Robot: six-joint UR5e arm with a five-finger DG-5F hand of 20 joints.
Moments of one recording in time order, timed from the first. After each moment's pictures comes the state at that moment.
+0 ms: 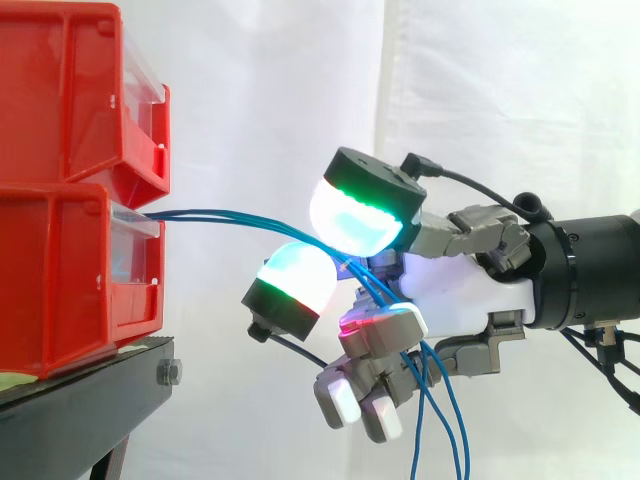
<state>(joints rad) 0.02 -2.37 -1.03 -2.96 -1.59 -0.13</state>
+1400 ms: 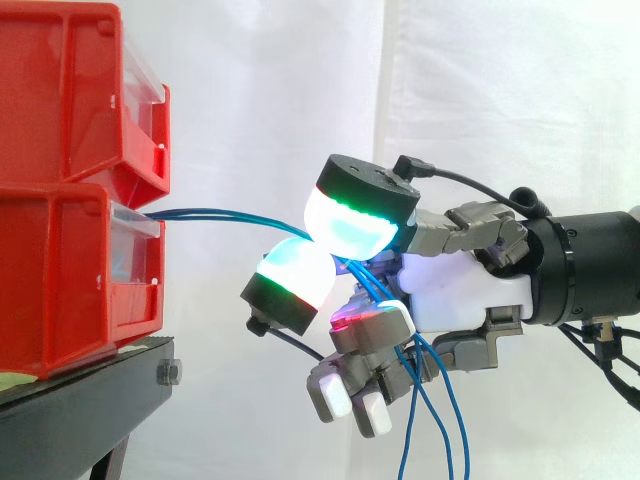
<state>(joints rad) 0.02 -2.37 -1.02 -2.96 -1.59 -0.13</state>
